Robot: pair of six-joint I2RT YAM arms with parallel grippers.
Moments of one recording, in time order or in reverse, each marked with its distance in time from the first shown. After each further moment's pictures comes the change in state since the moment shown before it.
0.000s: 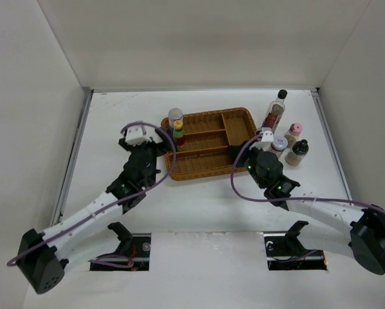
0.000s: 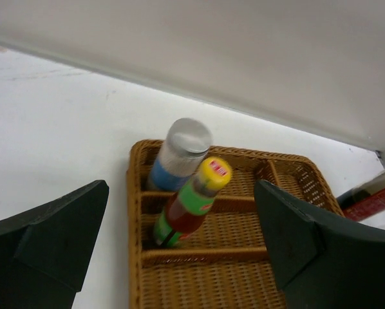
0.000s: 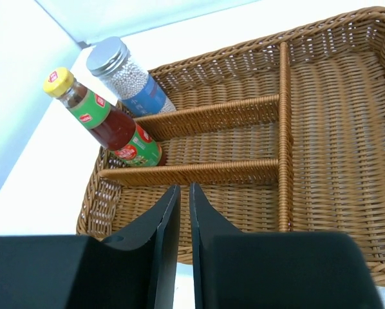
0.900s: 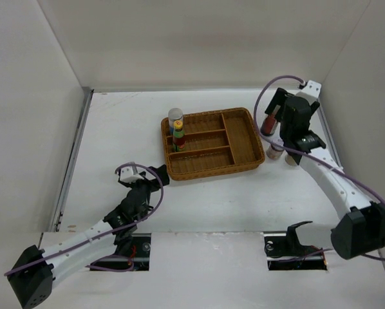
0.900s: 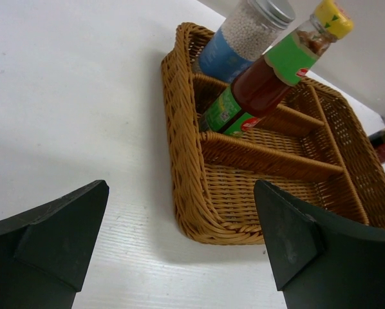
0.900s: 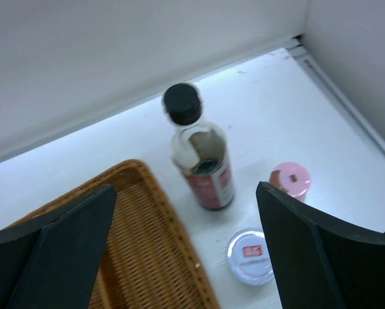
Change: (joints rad) left arm -0.084 -0.378 -0.621 0.114 -0.062 -0.272; right arm -0.430 0.118 0.532 -0.499 0.243 -0.183
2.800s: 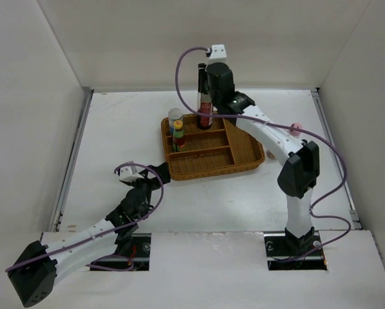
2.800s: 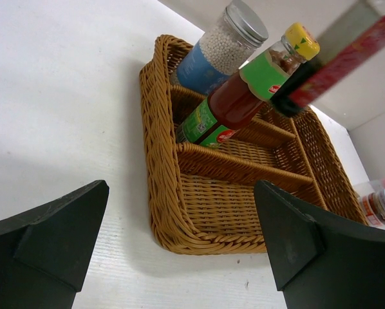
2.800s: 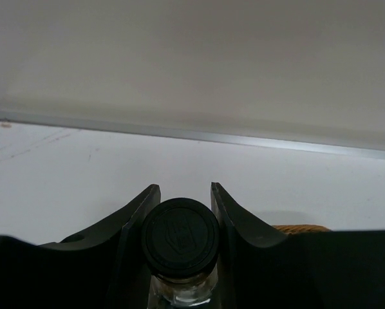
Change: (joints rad) left arm 0.004 0.056 -0.011 0.143 0.023 -0.024; right arm 0.335 0.746 0.925 -0.126 -0.113 -0.184
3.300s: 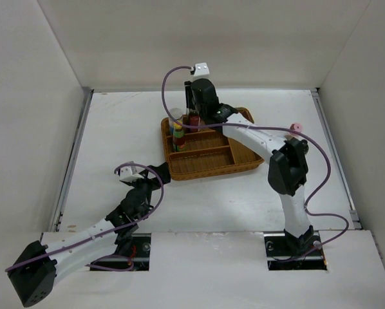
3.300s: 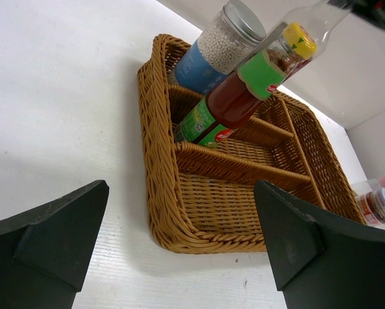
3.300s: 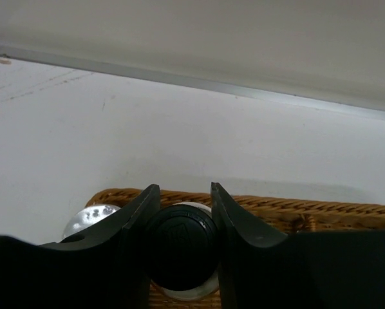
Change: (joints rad) left arm -0.005 -0.003 0.000 0.000 0.000 -0.001; right arm 0.078 0.124 -0.040 0.044 -0.014 0.027
